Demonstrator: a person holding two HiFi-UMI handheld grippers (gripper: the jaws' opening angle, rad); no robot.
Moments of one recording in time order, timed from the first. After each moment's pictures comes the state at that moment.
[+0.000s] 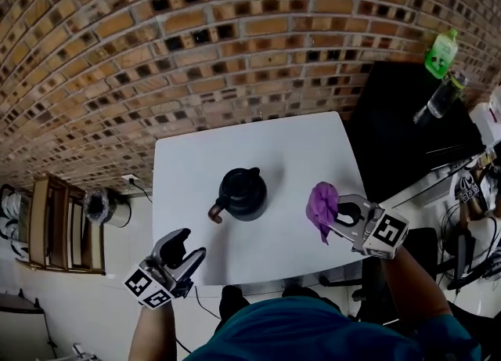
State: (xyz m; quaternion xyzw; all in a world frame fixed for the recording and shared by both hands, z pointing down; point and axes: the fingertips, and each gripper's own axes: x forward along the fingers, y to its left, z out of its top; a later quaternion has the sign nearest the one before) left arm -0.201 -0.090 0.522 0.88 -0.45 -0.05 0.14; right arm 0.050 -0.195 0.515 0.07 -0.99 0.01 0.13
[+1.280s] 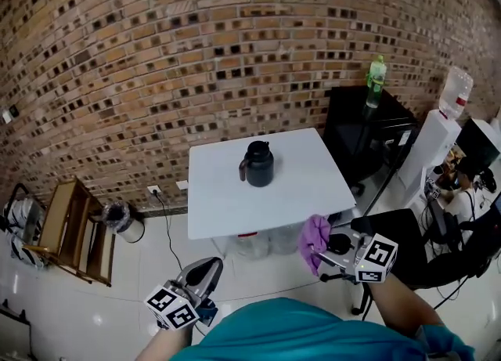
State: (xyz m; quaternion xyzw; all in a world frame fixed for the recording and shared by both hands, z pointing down) left arm -0.168 0.272 0.427 0.87 -0.45 -0.11 0.18; right arm 0.040 0.212 0.408 0.12 -0.99 0.01 0.07
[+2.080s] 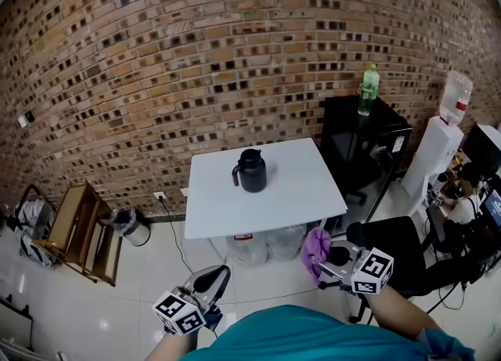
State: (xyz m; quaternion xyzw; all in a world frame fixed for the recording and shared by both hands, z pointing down) left arm -0.072 0.310 0.419 0.87 -0.46 -0.08 0.13; right arm 0.127 0.242 0.426 0.13 -0.99 0.02 0.06
